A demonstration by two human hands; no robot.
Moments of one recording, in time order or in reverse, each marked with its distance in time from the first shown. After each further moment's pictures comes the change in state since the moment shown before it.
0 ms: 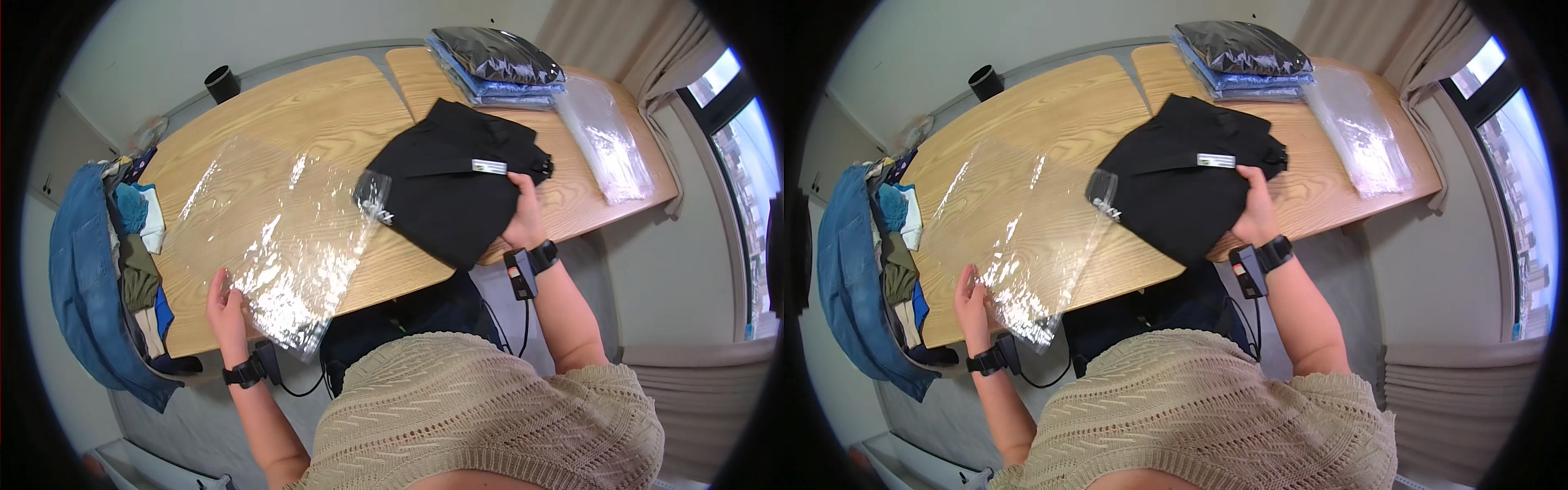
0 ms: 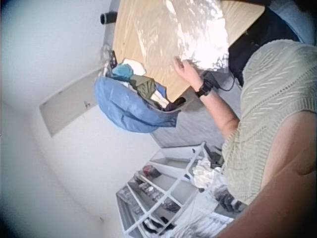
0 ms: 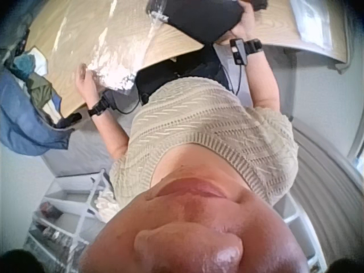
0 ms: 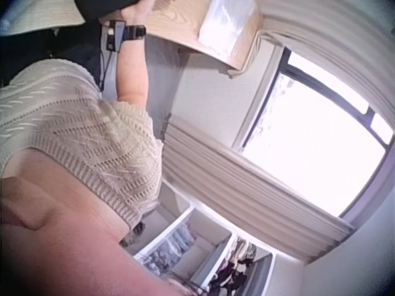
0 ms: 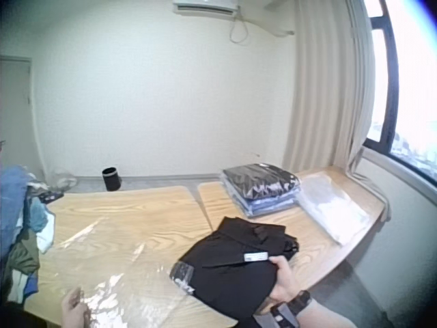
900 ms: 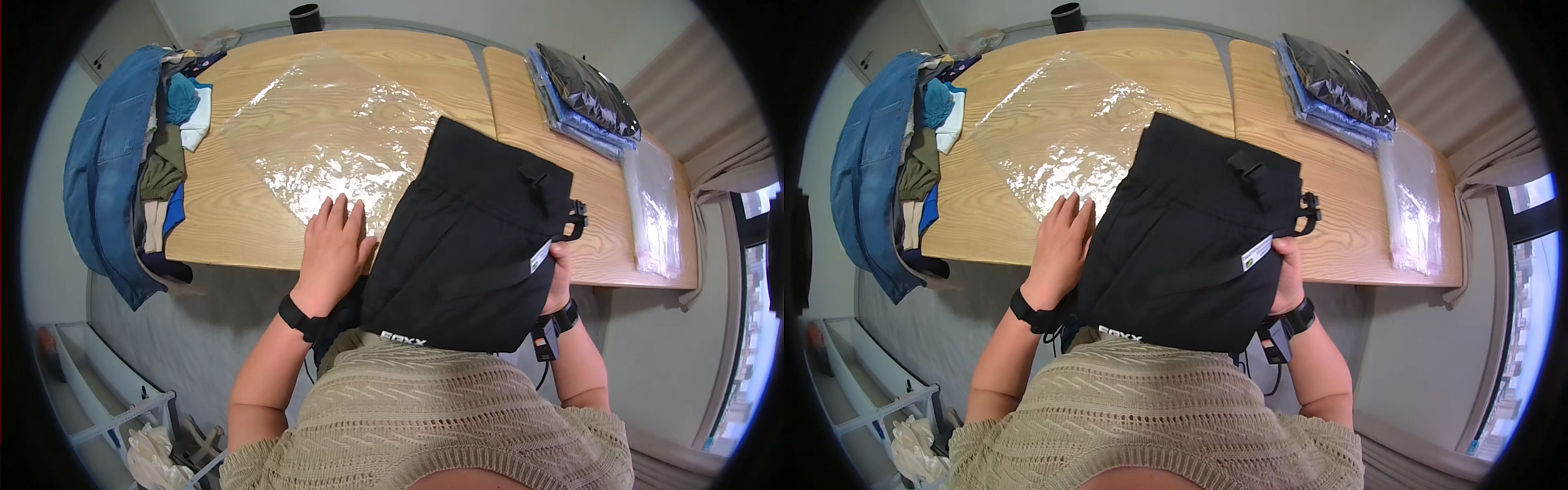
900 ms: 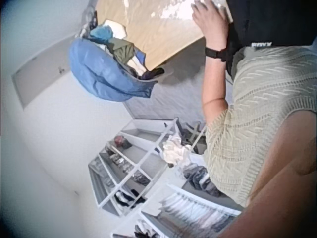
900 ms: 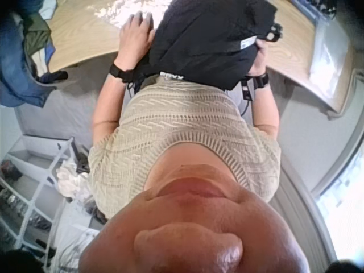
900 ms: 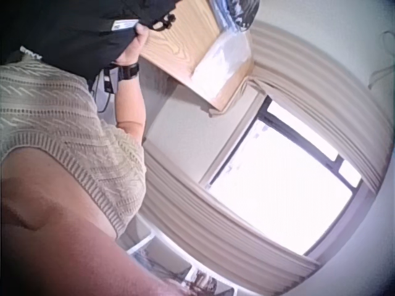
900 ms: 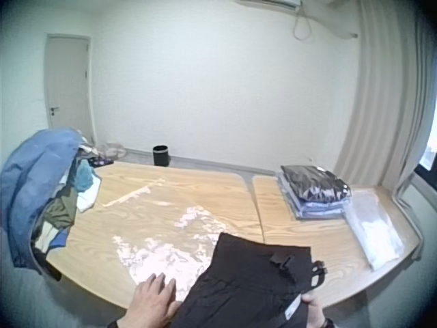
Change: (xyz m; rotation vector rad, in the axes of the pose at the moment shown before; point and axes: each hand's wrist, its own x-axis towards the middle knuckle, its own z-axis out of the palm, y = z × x) left_hand -0.065 0.042 0.109 0.980 -0.262 0.616; right_hand -0.048 0.026 -0.011 0.202 -0.412 0.402
